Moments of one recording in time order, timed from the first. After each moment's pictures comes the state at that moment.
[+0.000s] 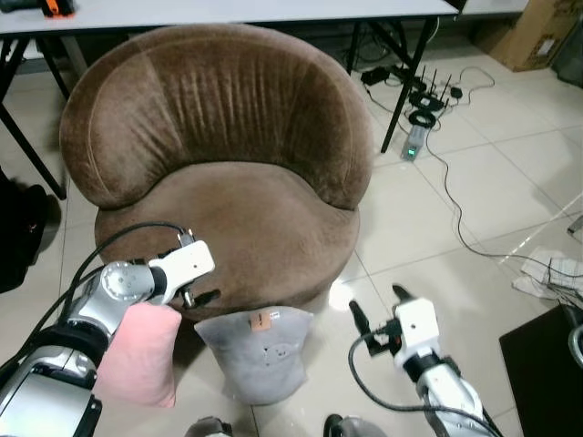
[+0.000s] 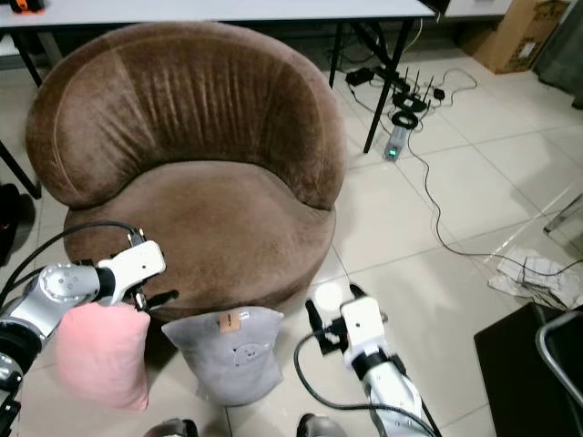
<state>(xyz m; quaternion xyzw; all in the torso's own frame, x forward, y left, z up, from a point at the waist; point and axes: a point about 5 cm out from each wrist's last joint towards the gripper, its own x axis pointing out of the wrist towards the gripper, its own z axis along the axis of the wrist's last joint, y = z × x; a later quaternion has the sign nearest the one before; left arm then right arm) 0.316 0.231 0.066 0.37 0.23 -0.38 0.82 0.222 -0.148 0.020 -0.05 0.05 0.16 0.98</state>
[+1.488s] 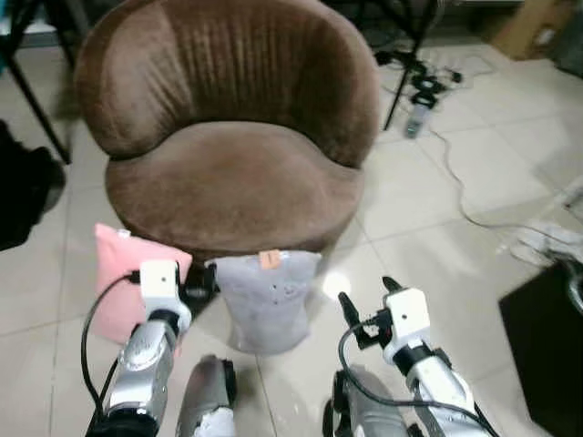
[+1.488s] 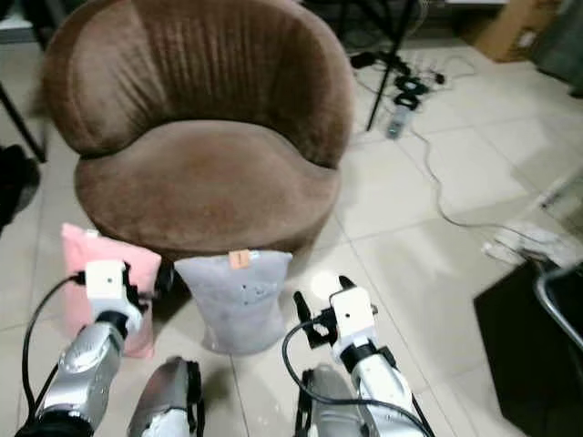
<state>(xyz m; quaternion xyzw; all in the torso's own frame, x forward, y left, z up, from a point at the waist) 0.273 0.206 0.033 -0.03 0.08 -0.01 1.00 0.223 -0.132 0.034 -0.04 0.06 0.17 0.98</state>
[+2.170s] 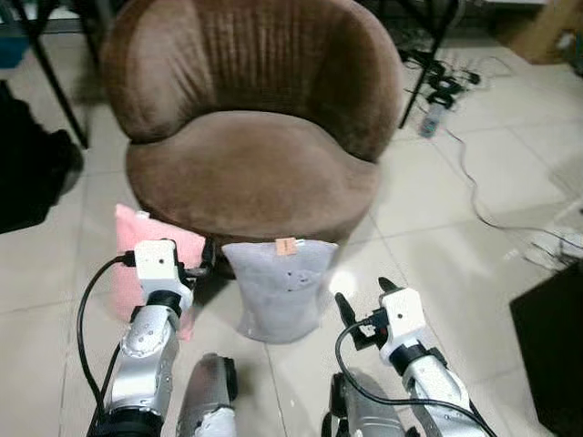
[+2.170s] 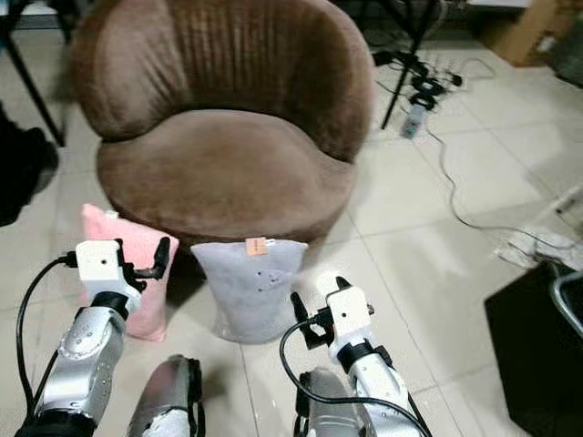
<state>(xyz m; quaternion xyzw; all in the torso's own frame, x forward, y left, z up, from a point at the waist) 0.279 0.197 0.062 -0.01 0.03 0.00 1.00 0.225 -0.129 0.030 -0.03 0.07 0.18 0.98</state>
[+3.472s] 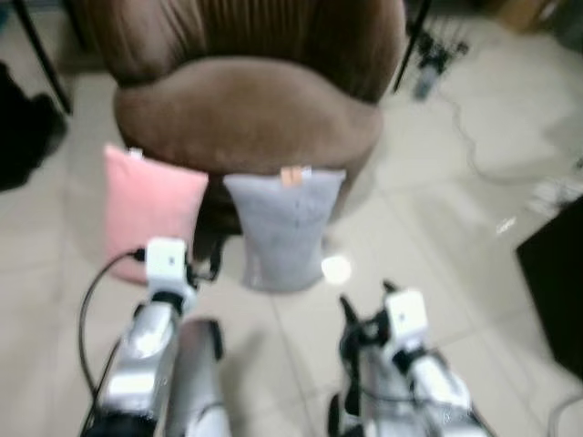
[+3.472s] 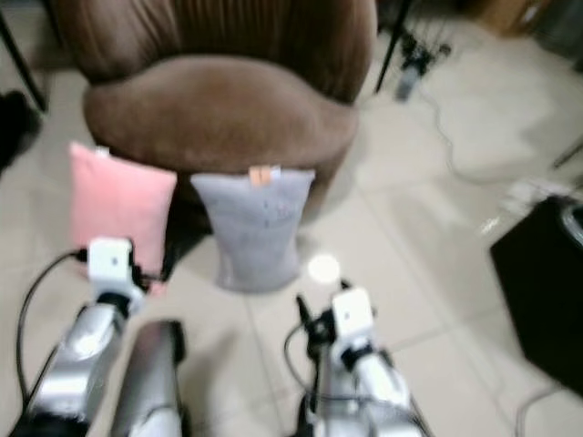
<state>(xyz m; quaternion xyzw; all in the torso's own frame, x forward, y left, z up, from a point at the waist) 0.279 0.199 0.064 0.03 0.05 -0.03 1.00 0.224 -0.127 0.020 -0.02 0.08 0.17 0.98</state>
